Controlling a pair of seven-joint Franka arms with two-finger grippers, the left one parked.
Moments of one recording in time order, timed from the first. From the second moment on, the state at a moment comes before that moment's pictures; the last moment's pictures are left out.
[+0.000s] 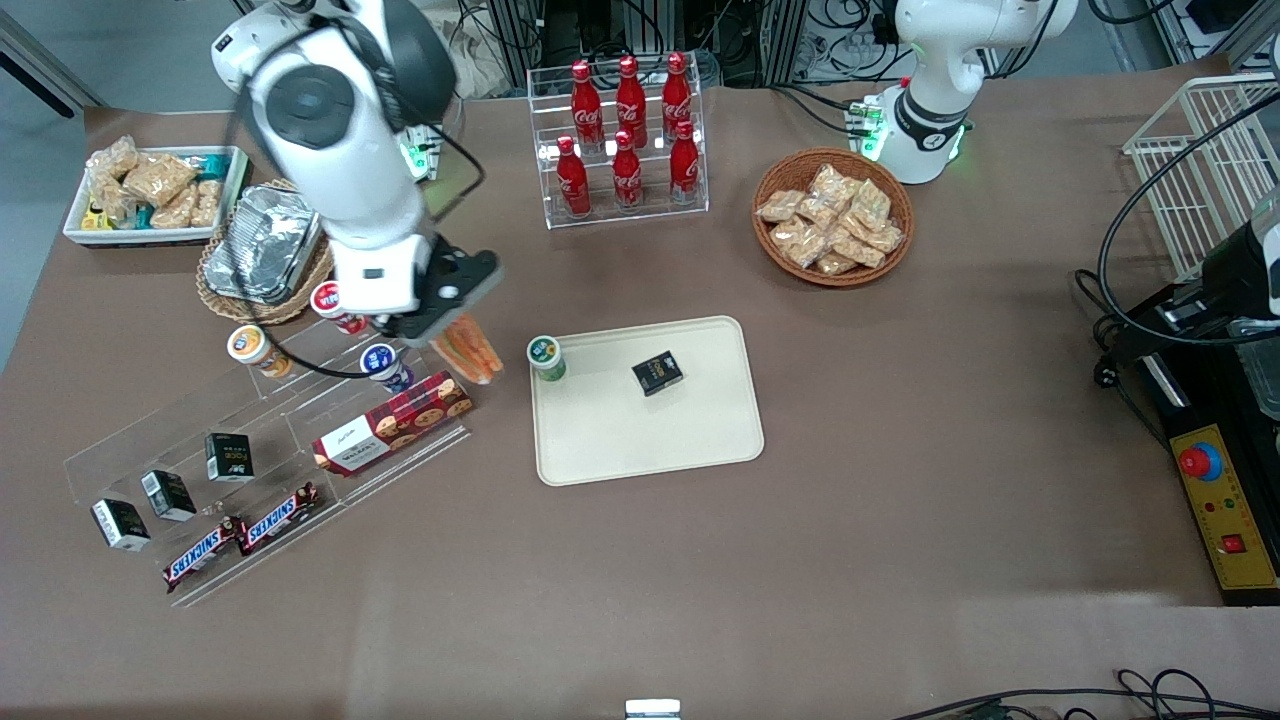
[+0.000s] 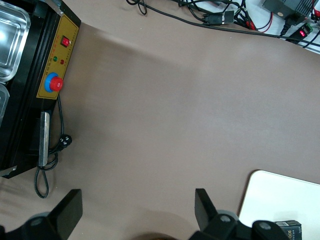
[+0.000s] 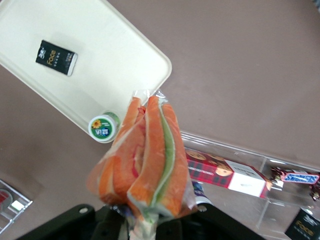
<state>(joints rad) 0.76 0.07 -0.23 -1.80 -0.05 1.87 -0.28</state>
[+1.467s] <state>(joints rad) 0.98 0.52 -0.23 -1.80 -0.03 2.61 -0.57</state>
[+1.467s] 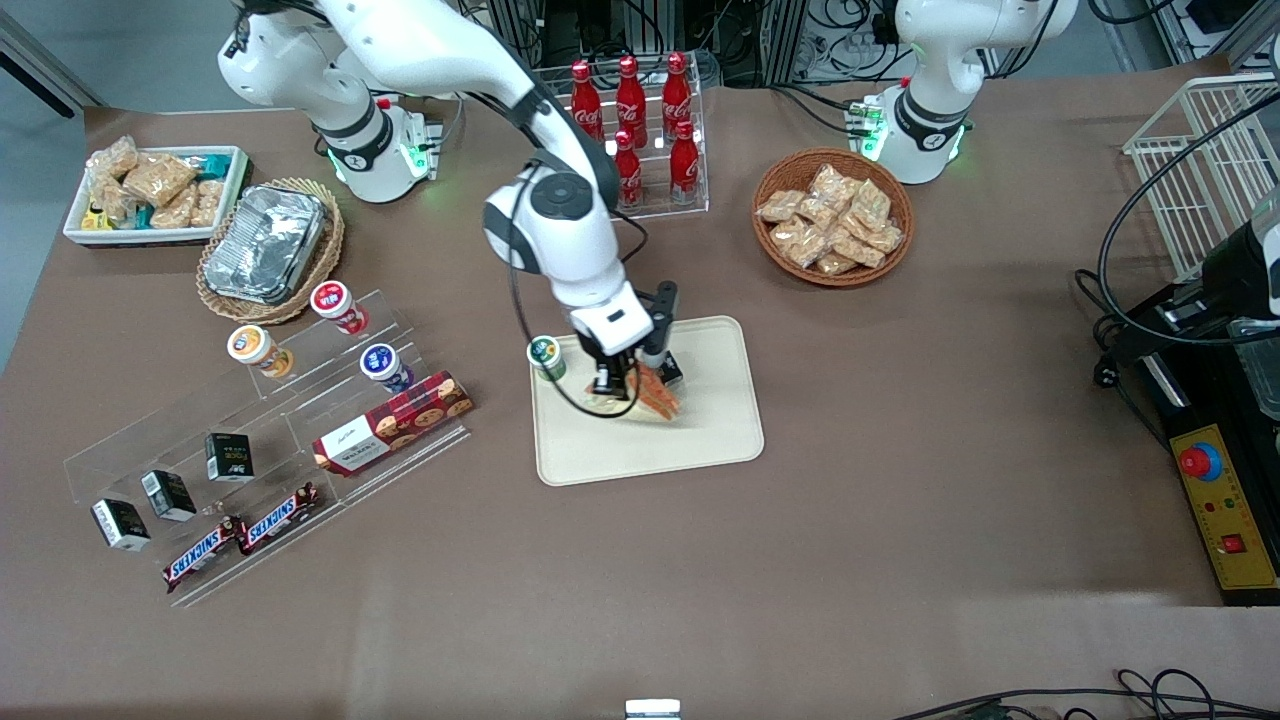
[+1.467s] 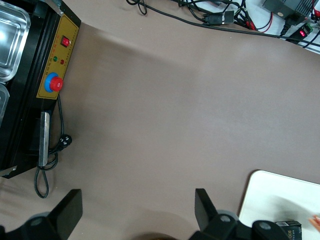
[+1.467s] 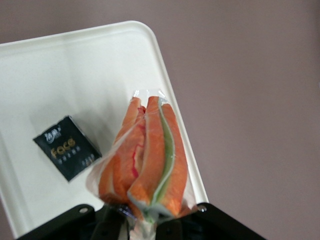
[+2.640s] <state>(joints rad) 0.96 0.73 -0.24 -1.65 -0.03 2.69 -0.83</state>
